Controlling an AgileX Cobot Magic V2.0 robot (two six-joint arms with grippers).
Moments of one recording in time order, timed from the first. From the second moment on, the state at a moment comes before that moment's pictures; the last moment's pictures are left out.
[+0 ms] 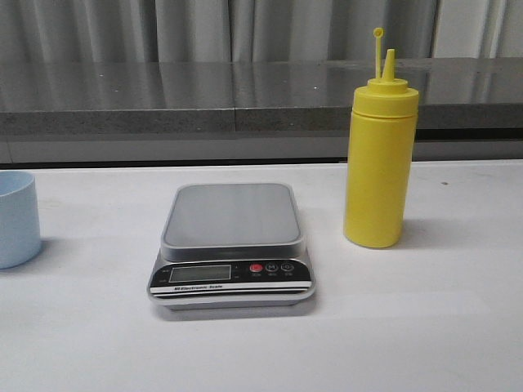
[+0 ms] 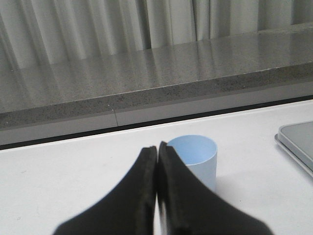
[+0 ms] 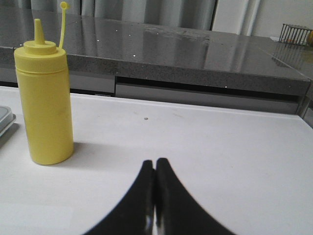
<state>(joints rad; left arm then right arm) -0.04 -0.01 0.00 0.04 0.09 0.04 0.02 -0.01 0.03 -0.06 0.12 0.01</state>
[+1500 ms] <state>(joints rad) -0.04 1.16 -1.01 -0.09 0.71 0.04 0.02 -0.01 0.03 -0.06 0.12 0.01</state>
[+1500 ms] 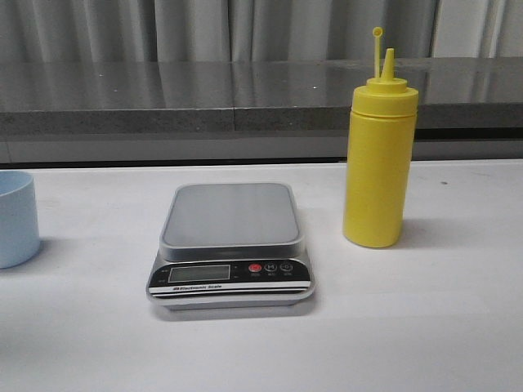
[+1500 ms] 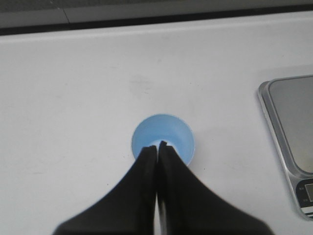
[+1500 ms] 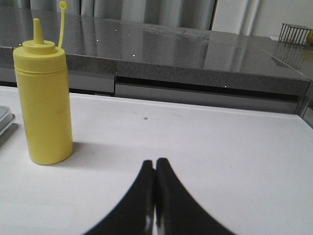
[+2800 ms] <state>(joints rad) -0.04 1.62 -1.01 -0.09 0.54 0.04 0.02 -0.01 0.03 -0.06 0.12 0.01</state>
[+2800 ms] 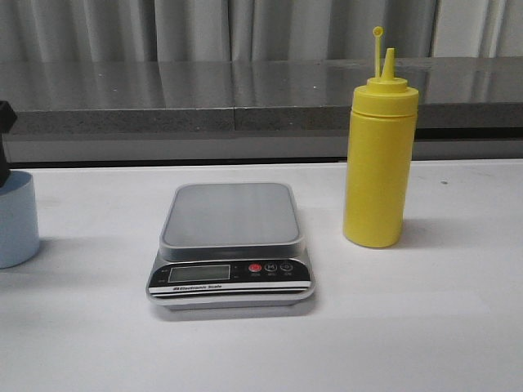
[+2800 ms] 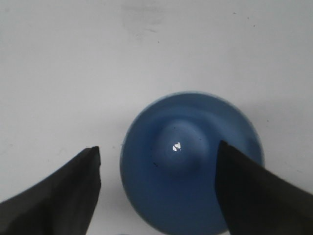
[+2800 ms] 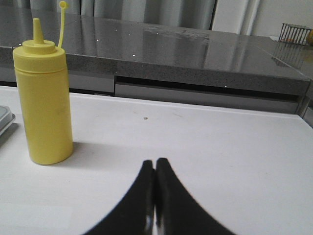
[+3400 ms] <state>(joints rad) -0.04 1.69 -1.02 -0.09 0.50 0.04 0.02 -0.01 0.03 -0.06 0.12 0.01</state>
